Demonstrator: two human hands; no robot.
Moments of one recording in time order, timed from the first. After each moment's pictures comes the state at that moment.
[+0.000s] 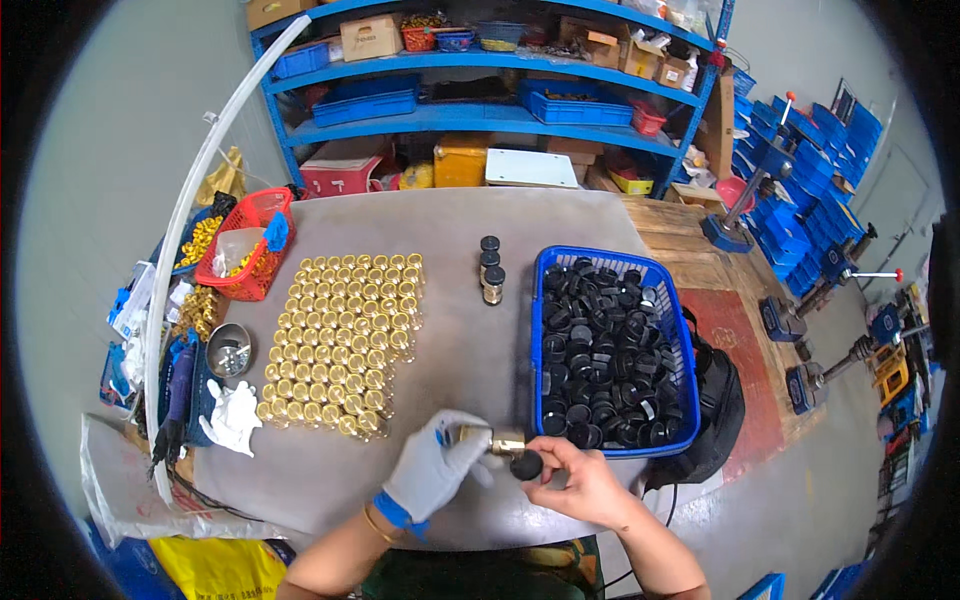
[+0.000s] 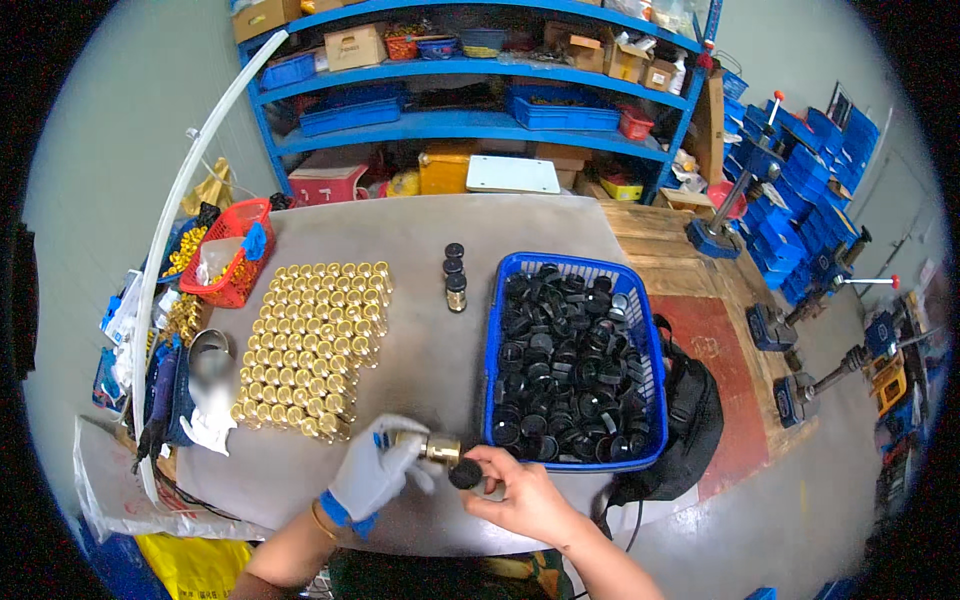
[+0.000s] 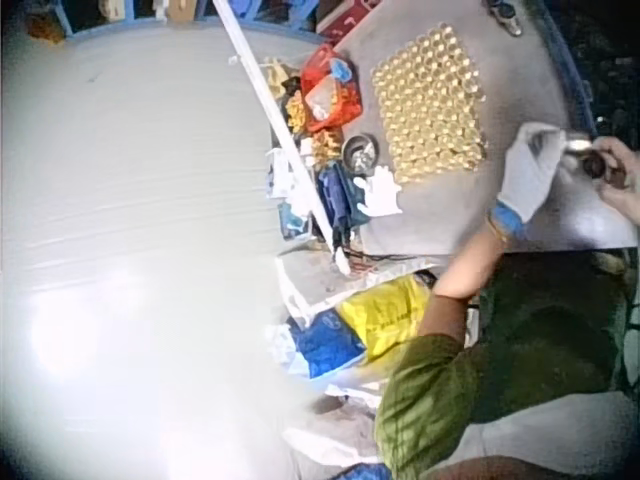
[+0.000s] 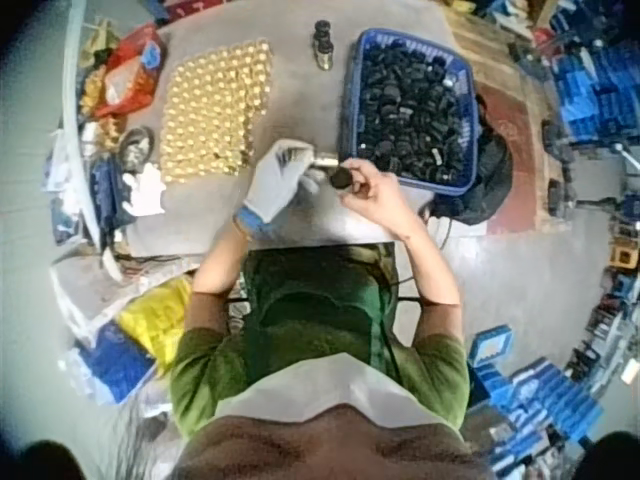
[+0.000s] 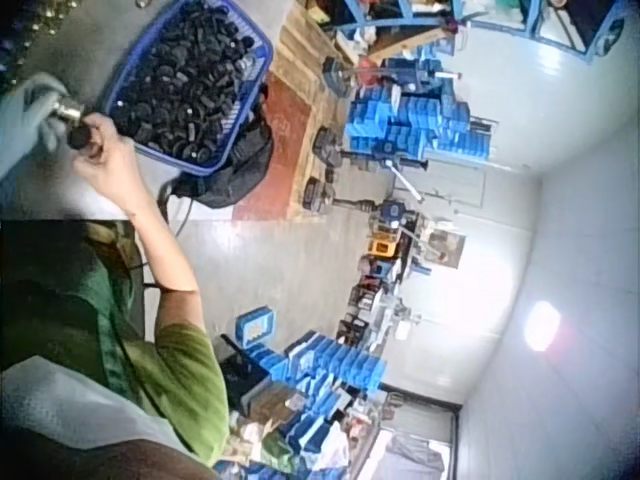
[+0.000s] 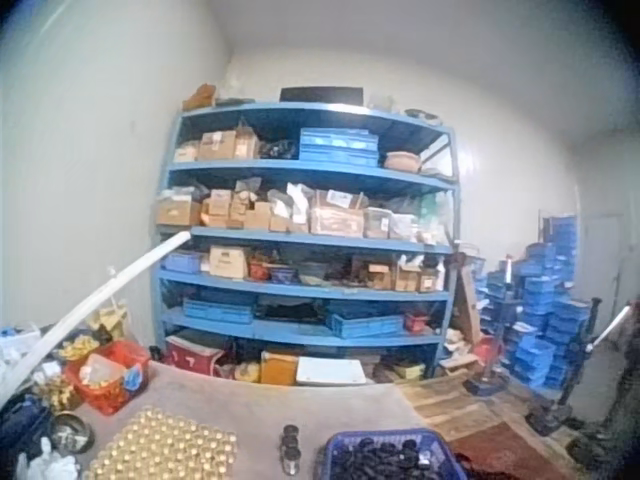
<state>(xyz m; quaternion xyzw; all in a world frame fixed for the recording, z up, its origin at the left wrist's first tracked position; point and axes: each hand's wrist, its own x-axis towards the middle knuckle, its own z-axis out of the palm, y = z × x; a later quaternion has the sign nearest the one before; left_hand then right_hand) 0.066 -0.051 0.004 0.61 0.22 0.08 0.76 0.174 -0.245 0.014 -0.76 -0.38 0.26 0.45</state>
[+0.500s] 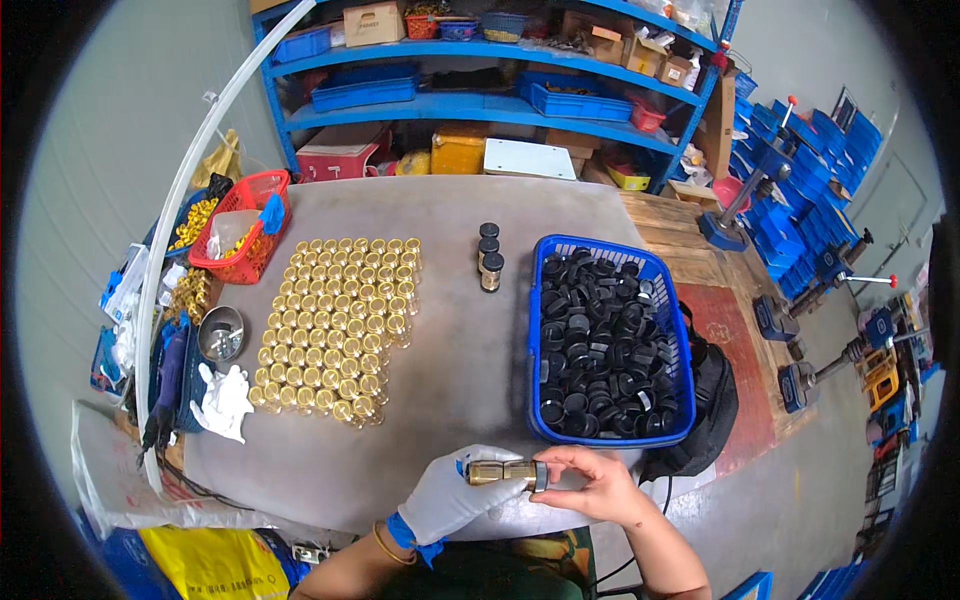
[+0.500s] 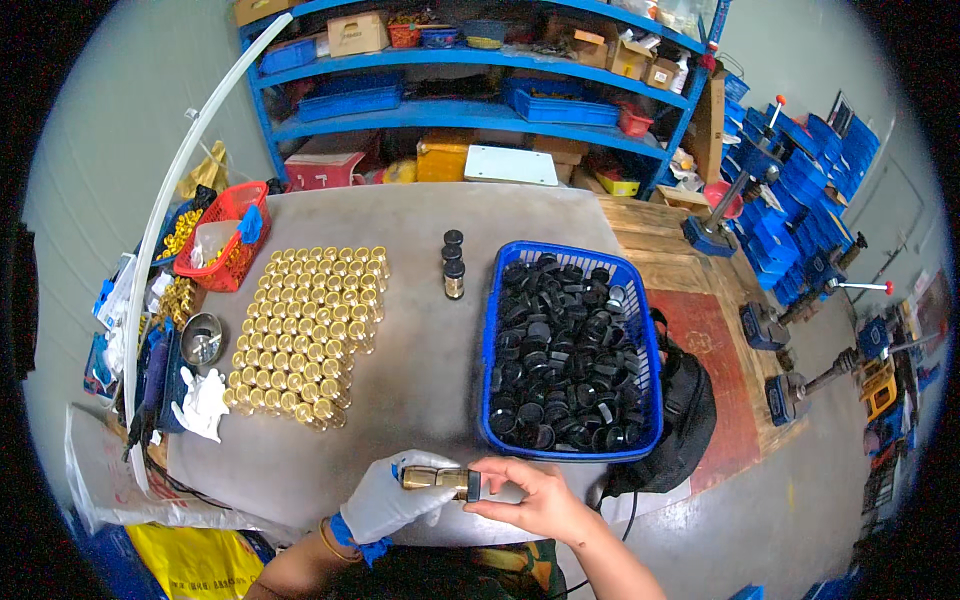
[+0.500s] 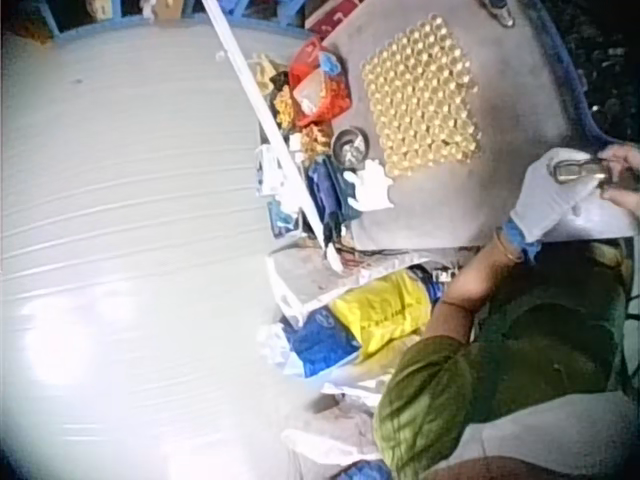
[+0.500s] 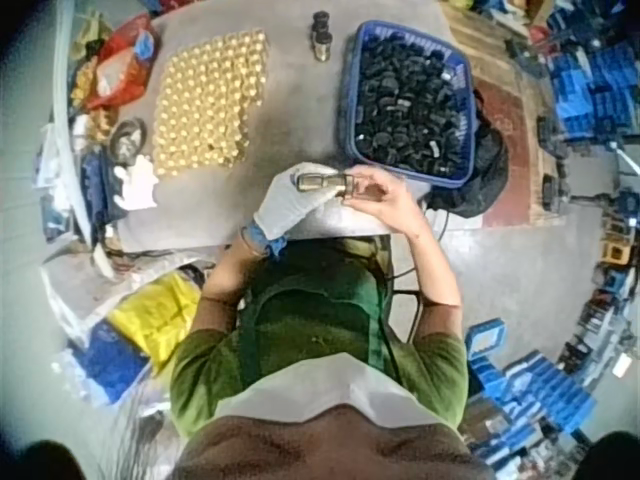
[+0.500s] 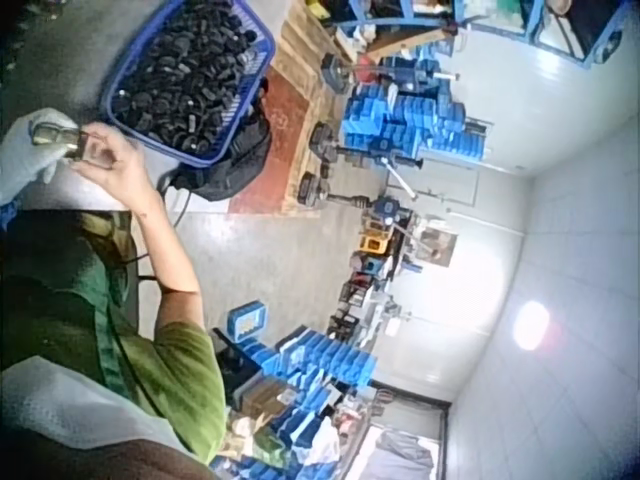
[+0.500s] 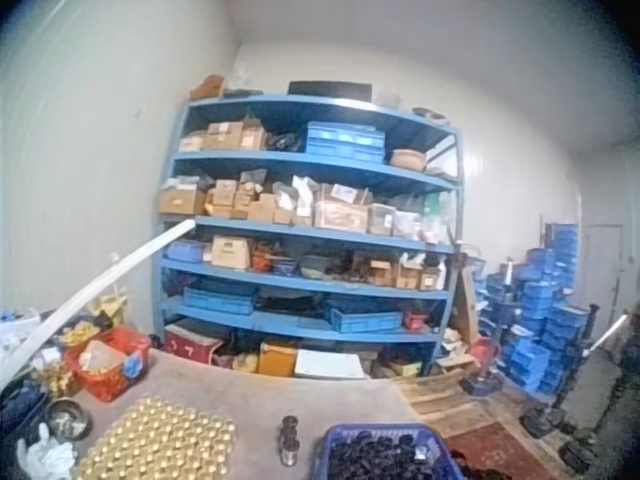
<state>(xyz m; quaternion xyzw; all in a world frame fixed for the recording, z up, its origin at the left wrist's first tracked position) 0.044 -0.086 0.004 0.65 0.18 0.01 0.74 0.167 -0.263 0.016 -0.70 -0.42 0.26 0.52</state>
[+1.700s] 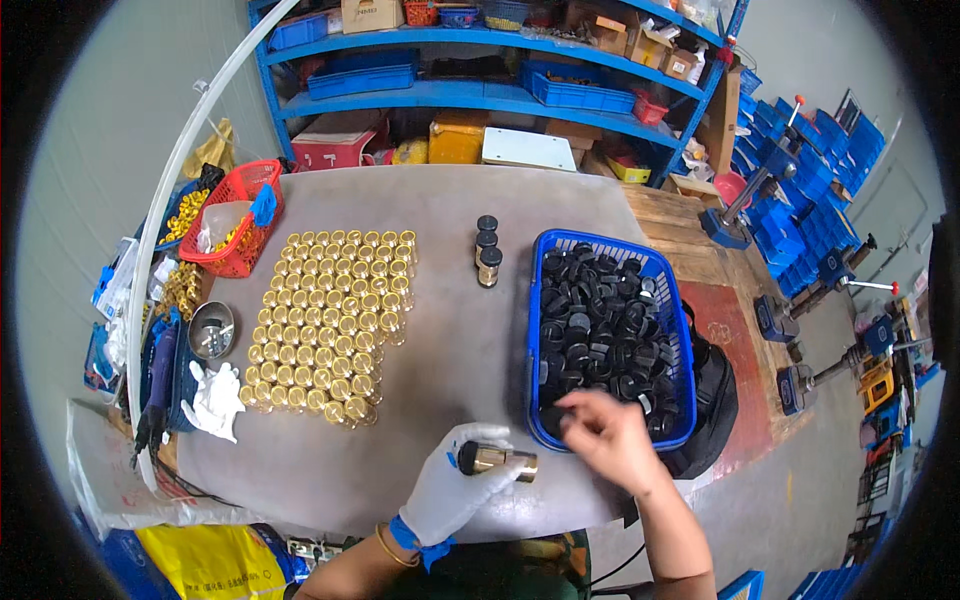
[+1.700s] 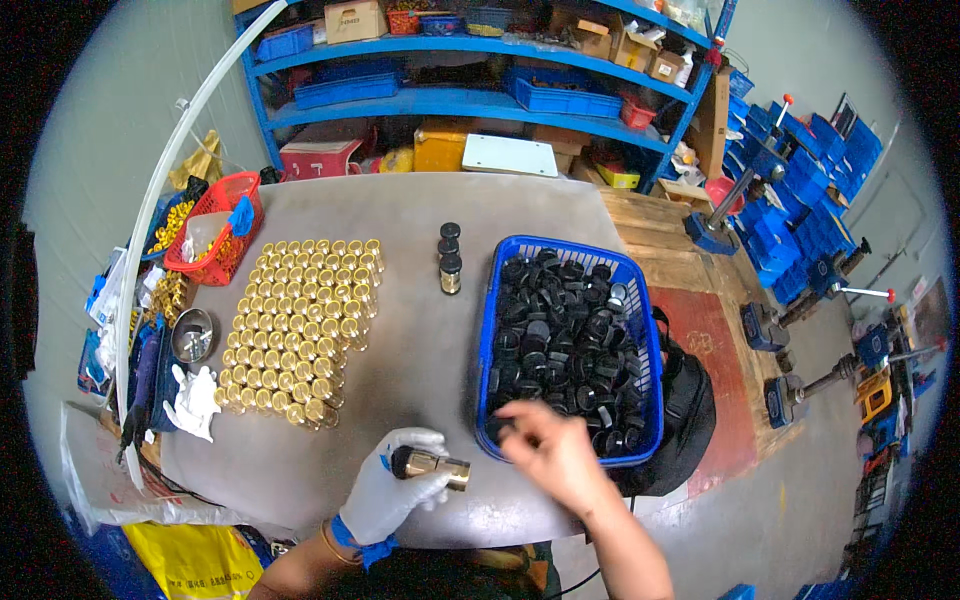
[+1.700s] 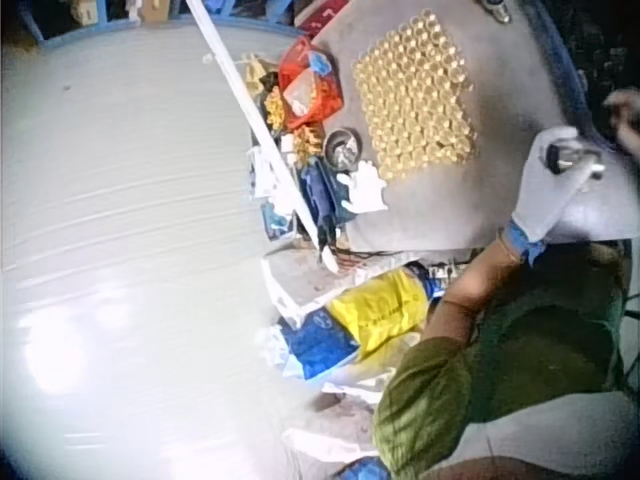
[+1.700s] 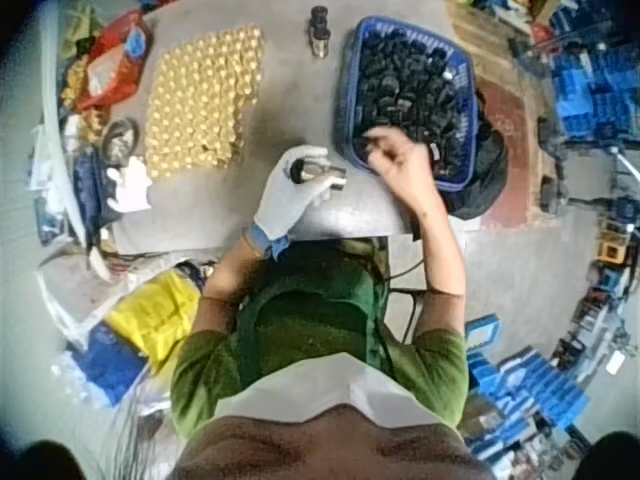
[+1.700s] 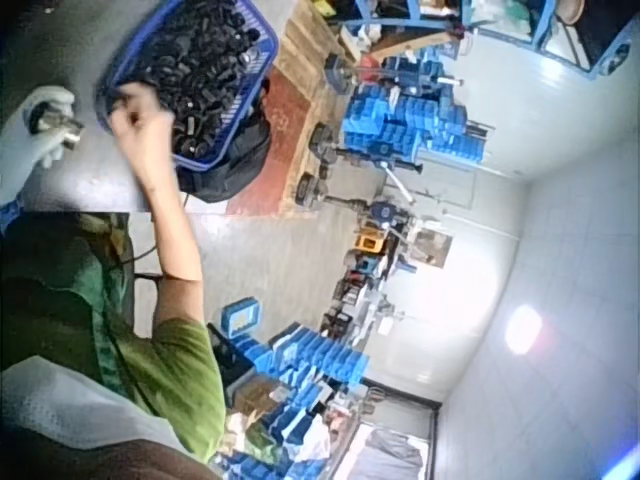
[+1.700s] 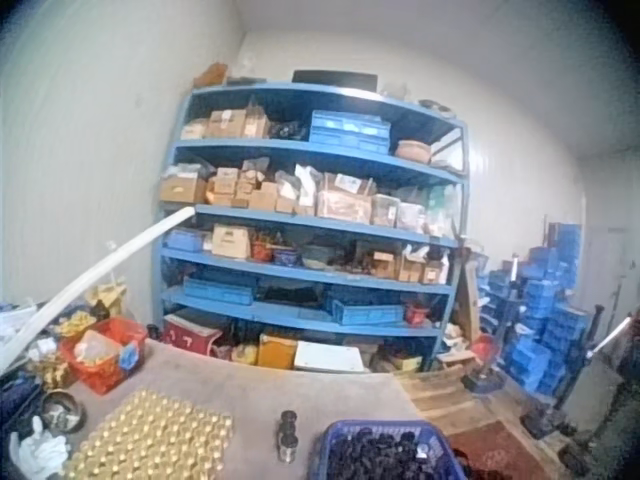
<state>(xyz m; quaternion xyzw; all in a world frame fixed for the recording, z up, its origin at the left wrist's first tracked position) 0.061 -0.089 0.013 0.58 0.22 0.10 0.78 0.214 -0.244 0.023 -0.82 -0.34 0.16 0.44</state>
